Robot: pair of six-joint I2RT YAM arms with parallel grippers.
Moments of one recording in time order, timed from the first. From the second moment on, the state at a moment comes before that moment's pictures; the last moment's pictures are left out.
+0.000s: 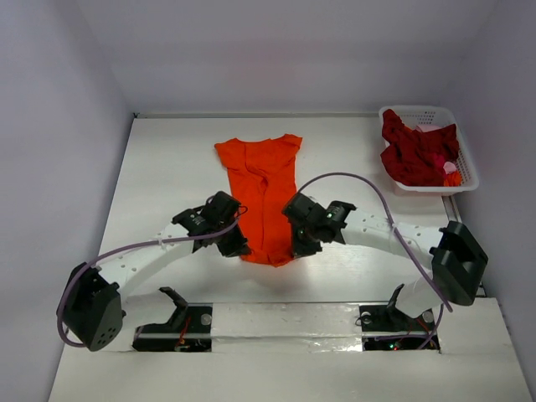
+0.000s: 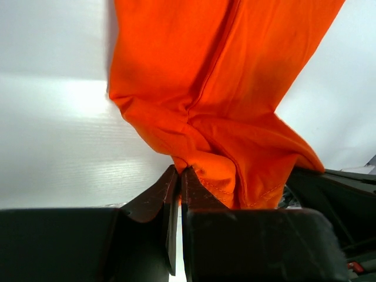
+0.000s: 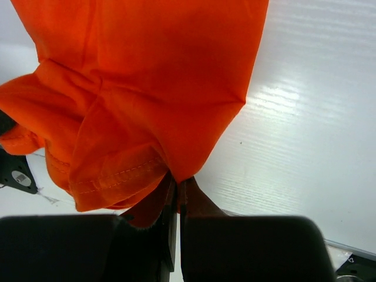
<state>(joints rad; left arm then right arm) -0.68 1.15 0.73 -0.68 0.10 -1.11 0.97 1.49 1.06 -0.73 0.05 0.89</state>
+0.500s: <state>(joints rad) -0.56 1.27 0.85 -0.71 0.12 -0.98 0.86 1.59 1.19 -0.74 0.03 0.77</state>
